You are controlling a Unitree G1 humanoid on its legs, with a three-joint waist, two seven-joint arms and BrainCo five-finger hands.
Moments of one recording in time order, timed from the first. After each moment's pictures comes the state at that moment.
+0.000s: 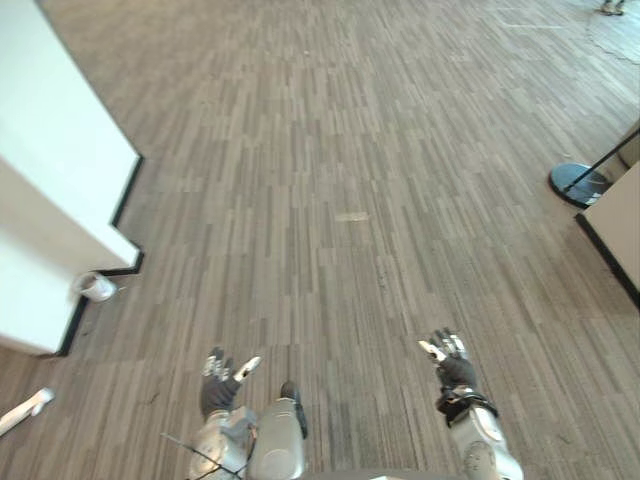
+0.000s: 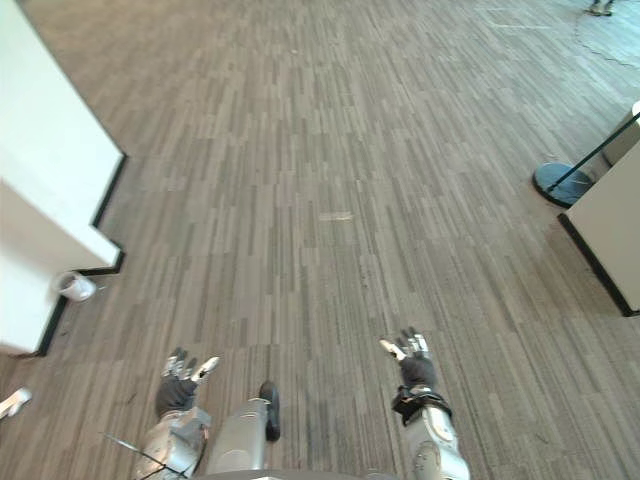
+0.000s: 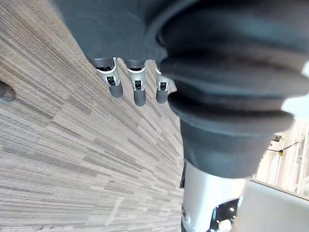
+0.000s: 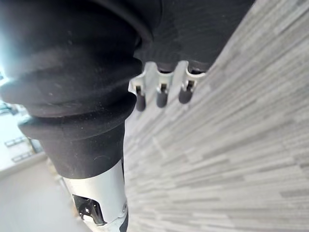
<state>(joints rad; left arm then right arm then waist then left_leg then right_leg) 0.38 -0.04 0.12 0.14 -0.44 -0.13 0.14 0.16 -0.04 -0.02 0.40 0.59 -0.10 0.07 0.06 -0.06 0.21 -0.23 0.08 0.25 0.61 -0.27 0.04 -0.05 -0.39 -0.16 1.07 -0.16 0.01</state>
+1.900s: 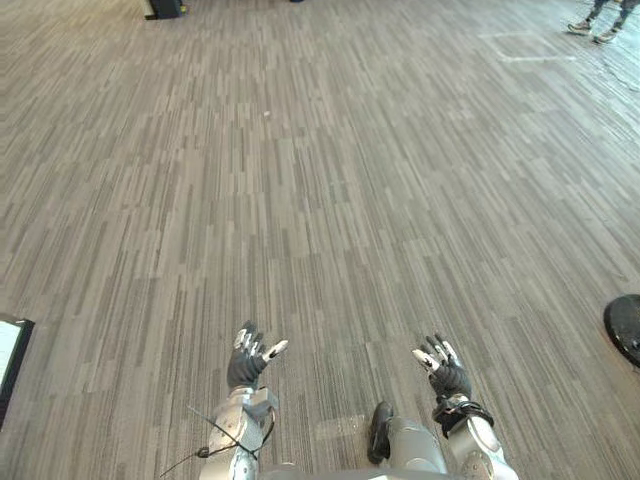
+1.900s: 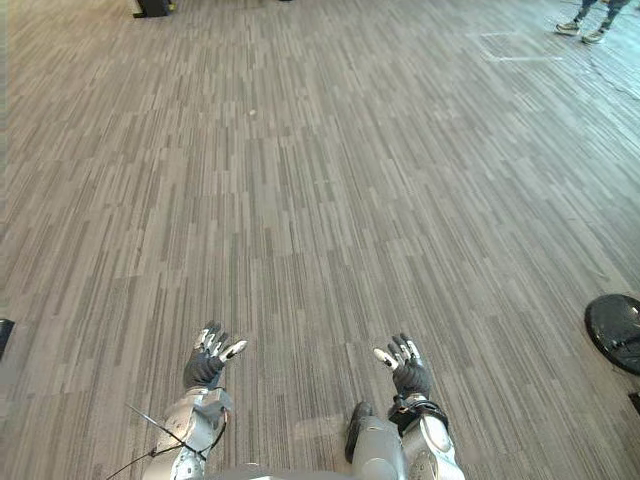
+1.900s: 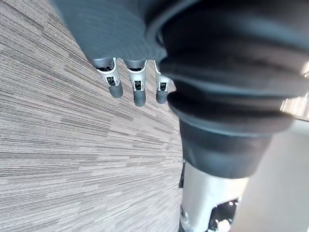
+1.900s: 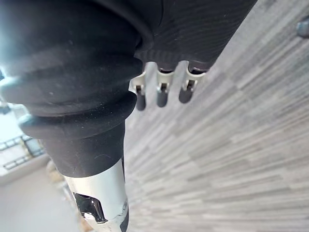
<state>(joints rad) 0.28 0.00 -0.03 0.21 -0.42 -0.14 0.09 0.24 -0.05 -0.01 0.39 0.57 -0.11 0.10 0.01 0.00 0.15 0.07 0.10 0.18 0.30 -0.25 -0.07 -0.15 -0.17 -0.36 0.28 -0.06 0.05</state>
